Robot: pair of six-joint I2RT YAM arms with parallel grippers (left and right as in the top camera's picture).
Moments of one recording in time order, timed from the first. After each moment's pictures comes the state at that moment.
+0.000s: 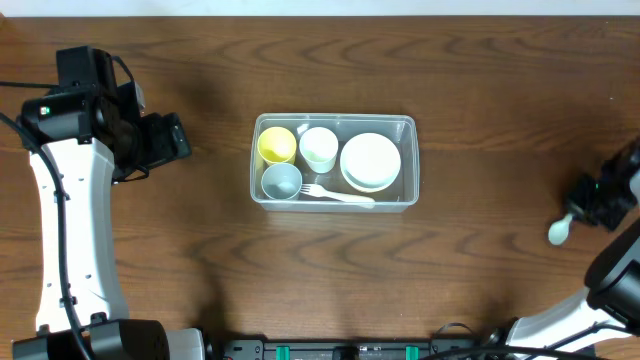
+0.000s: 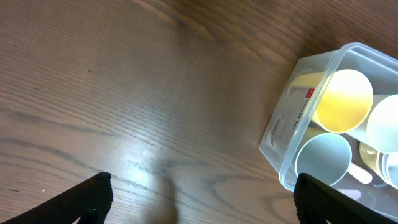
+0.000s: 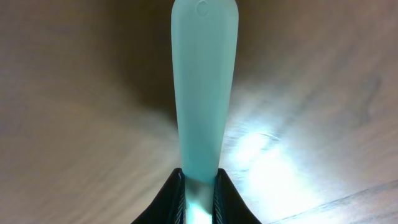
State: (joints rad) left arm 0.19 1.53 1.58 -1.34 0.10 -0.18; right arm -0.63 1.88 1.22 -0.85 -0.04 0.10
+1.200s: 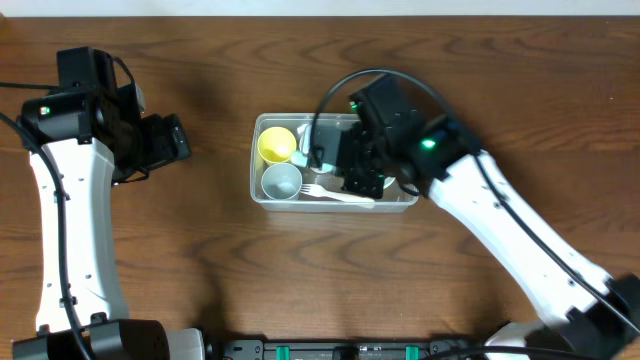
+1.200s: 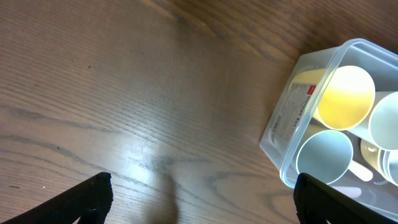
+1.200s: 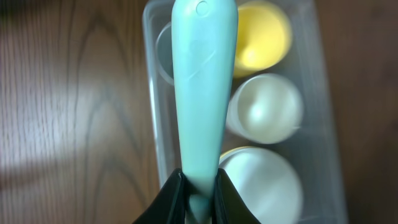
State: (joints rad) left arm 0.19 1.53 1.58 -1.35 0.10 -0.18; right arm 0.63 1.64 1.51 -0.98 -0.27 -0.71
